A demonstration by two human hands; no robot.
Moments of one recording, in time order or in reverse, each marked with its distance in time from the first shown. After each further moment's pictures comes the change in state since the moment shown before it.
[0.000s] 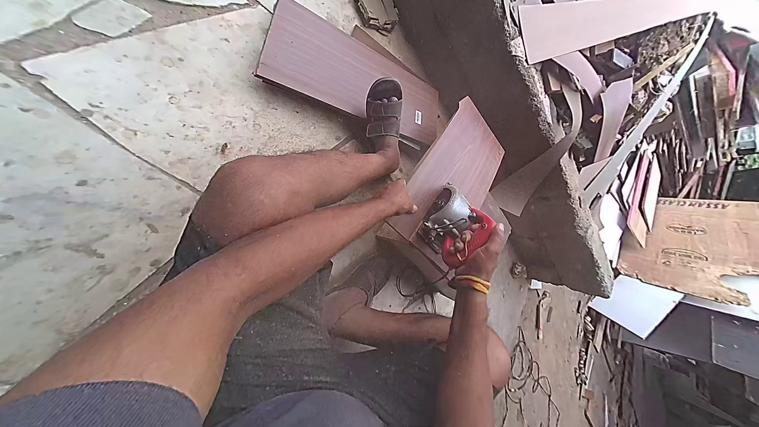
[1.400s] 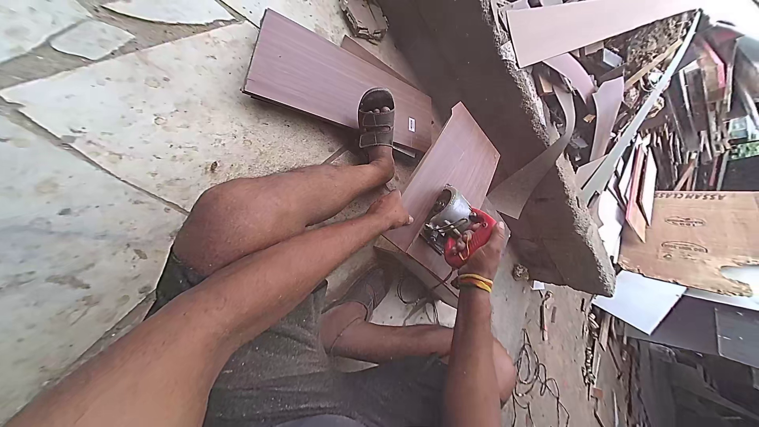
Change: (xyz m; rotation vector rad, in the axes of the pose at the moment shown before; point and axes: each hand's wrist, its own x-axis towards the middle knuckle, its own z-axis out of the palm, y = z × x) left_hand -0.007 0.003 -0.007 0.024 -0.026 -0.005; right_hand 0.019 -0.008 0.013 -0.003 0.055 -0.016
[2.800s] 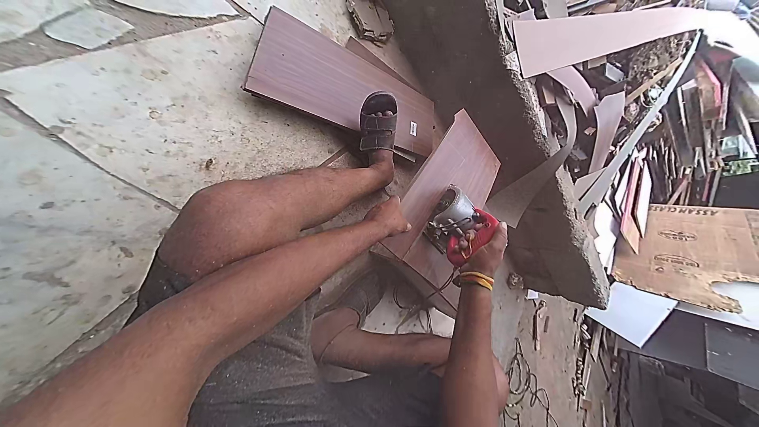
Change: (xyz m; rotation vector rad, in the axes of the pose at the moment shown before) left_hand 0.001 0.001 -0.001 -0.013 -0.011 -0.022; right_hand 0.028 -0.004 0.007 -0.034 -0.009 -0.013
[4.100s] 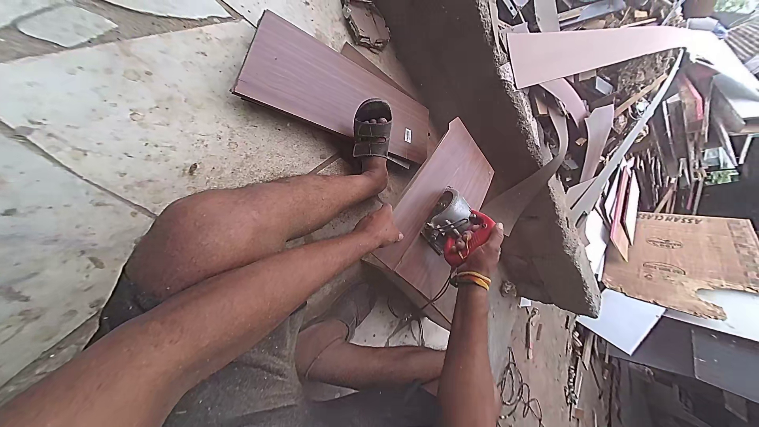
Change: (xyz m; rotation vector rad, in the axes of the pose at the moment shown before) left_hand 0.003 0.000 0.001 0.003 -0.001 -0.015; right_hand 0.024 -0.006 0.007 -0.012 0.011 0.011
